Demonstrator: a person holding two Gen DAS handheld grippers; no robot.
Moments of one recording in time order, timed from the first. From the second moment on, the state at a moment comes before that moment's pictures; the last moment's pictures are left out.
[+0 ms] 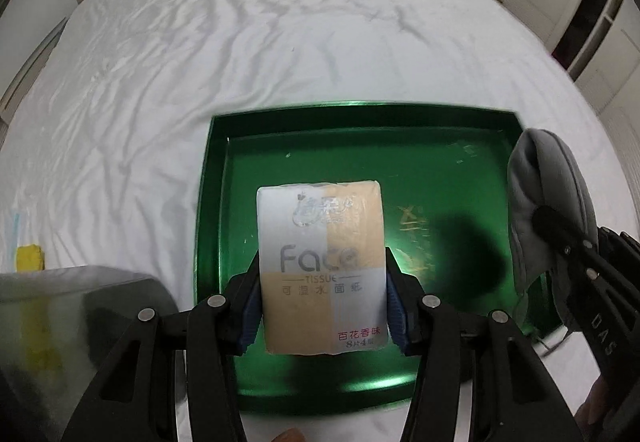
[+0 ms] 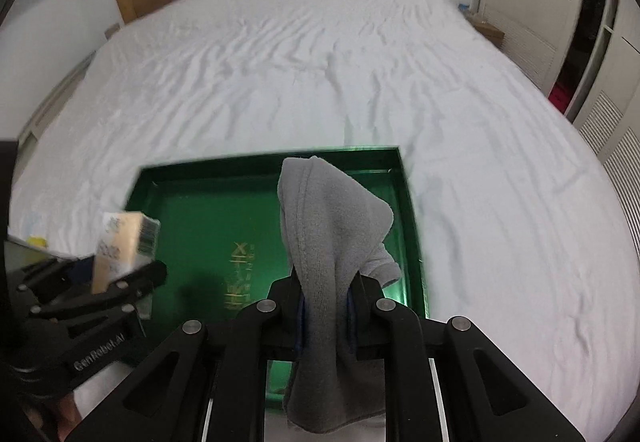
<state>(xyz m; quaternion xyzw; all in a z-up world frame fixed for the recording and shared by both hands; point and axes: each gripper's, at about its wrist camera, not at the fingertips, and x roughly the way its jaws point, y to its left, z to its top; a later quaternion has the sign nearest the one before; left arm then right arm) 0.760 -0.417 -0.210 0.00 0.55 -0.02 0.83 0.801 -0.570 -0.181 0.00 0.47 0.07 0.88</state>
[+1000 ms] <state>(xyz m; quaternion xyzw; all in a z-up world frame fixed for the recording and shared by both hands) 0.772 -0.418 -0.236 0.04 0.55 0.01 0.84 0.835 -0.553 -0.227 -0.01 0.48 0.06 0.88</state>
